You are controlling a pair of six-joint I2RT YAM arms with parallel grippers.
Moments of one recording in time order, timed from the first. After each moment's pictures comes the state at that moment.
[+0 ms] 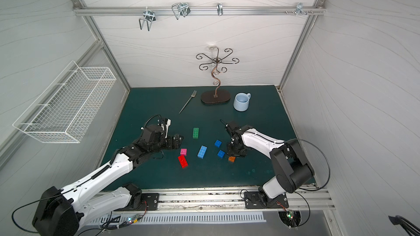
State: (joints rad) left arm -0.53 1.01 0.60 -0.30 -0.01 -0.43; right arm 0.59 1.52 0.85 -0.81 -0.12 0.52
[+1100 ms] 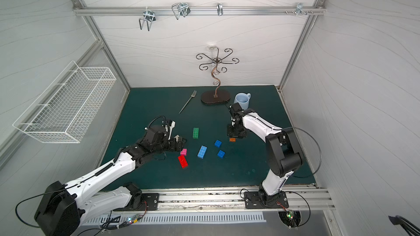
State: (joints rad) left arm -0.56 1.06 0.59 -0.27 0.05 -0.41; right arm 0.44 1.71 1.18 -0.85 -0.12 0.37
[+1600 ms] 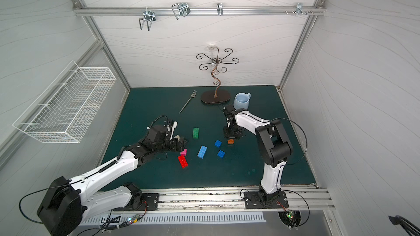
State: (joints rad) left arm -0.56 1.10 0.59 -0.24 0.06 -0.41; right arm 0.49 1.84 1.24 -0.87 -0.06 0.35
